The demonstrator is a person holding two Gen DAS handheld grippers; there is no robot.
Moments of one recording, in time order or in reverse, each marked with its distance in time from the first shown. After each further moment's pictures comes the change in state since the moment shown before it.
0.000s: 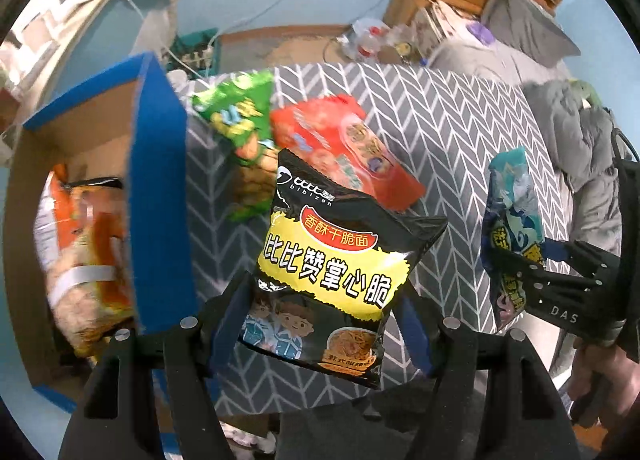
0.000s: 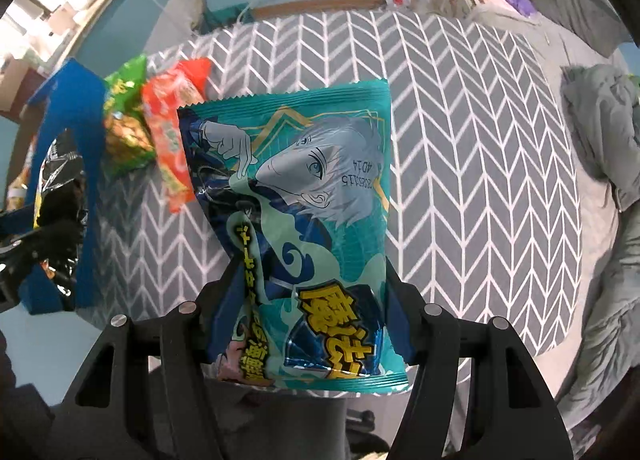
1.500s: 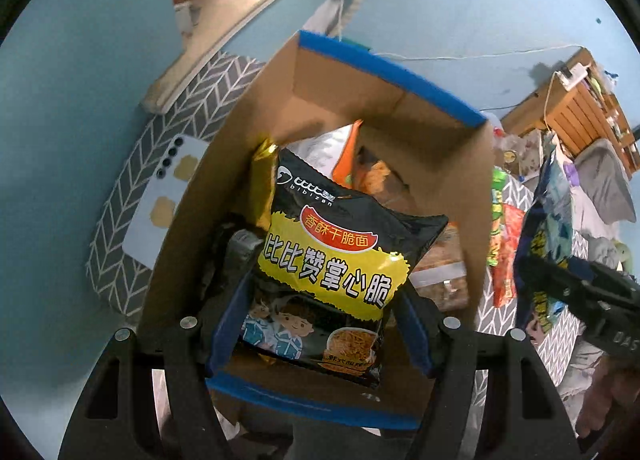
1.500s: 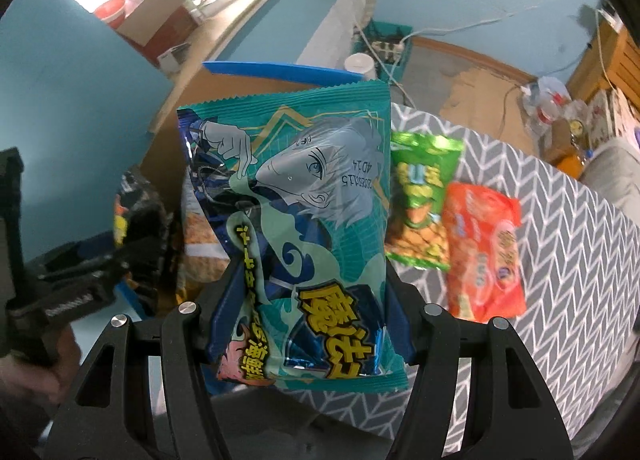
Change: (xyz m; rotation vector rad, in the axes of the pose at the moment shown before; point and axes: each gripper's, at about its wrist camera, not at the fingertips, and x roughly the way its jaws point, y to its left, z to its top) left arm -0.052 0.225 -0.056 -0.509 -0.101 0.087; right arm -0.008 0.259 0.083 -0.384 -0.009 0.252
